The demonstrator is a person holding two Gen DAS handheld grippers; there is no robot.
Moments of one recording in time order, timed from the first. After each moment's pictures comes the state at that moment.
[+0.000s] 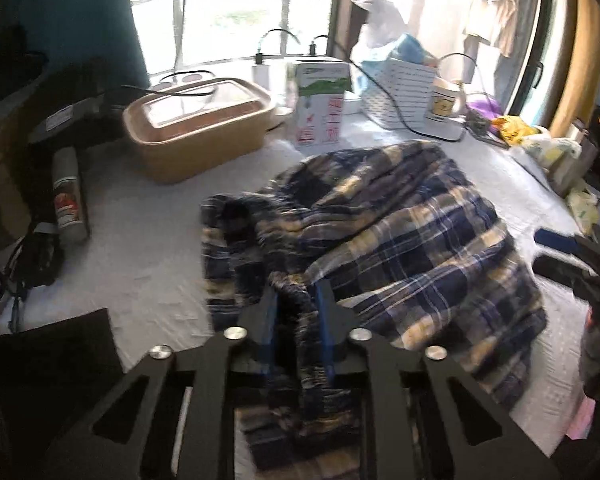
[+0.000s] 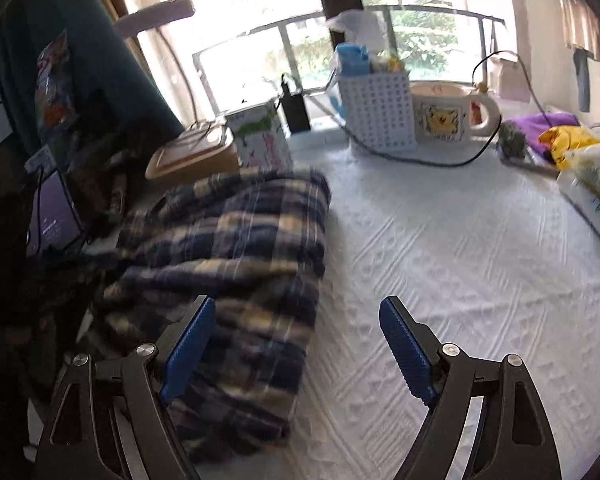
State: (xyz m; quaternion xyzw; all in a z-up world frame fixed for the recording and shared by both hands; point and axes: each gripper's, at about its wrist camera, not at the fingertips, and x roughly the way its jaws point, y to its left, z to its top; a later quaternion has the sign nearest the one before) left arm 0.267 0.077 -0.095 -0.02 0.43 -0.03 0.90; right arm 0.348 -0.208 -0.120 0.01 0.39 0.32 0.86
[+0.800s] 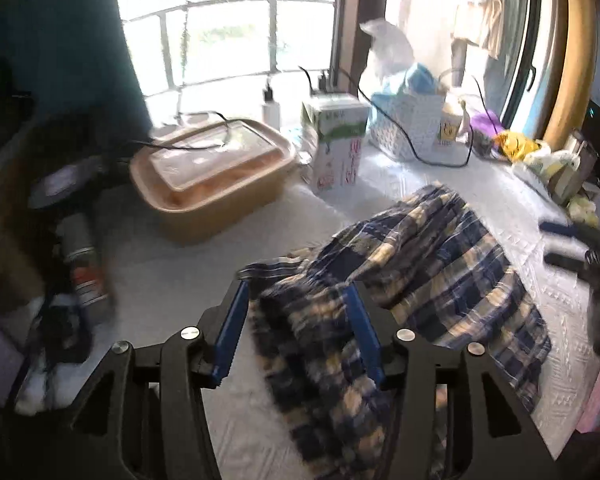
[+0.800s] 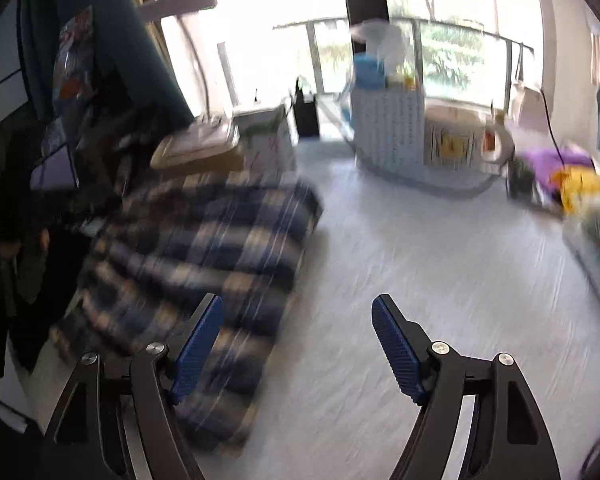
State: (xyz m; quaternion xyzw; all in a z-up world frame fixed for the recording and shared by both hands) left arm 0.308 0.107 -0.074 0.00 0.41 -0.06 0.91; right arm 0.390 -0.213 -0.102 -0.03 0.35 0.35 0.87
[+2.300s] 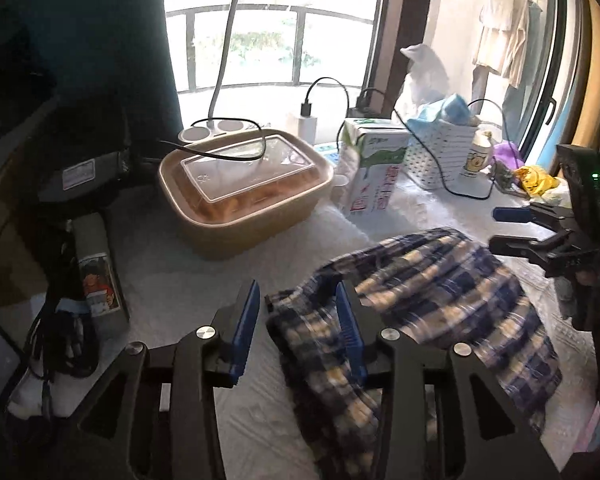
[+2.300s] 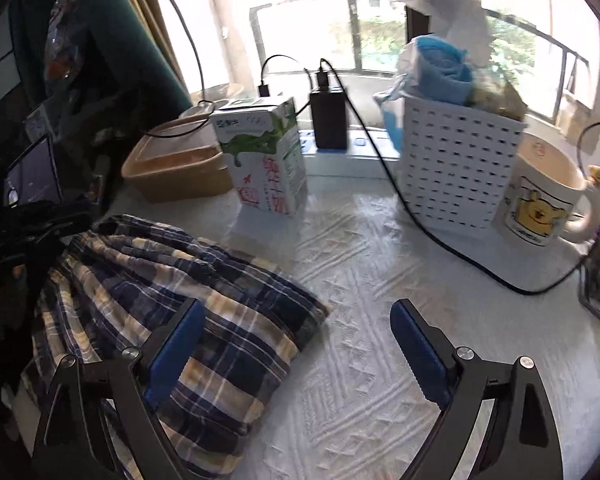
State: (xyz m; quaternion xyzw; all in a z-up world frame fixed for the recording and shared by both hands) left arm 0.308 0.129 -0.073 -0.04 0.38 -0.02 0.92; right arm 0.483 -0.142 -0.120 -0.08 0.39 0.40 0.83
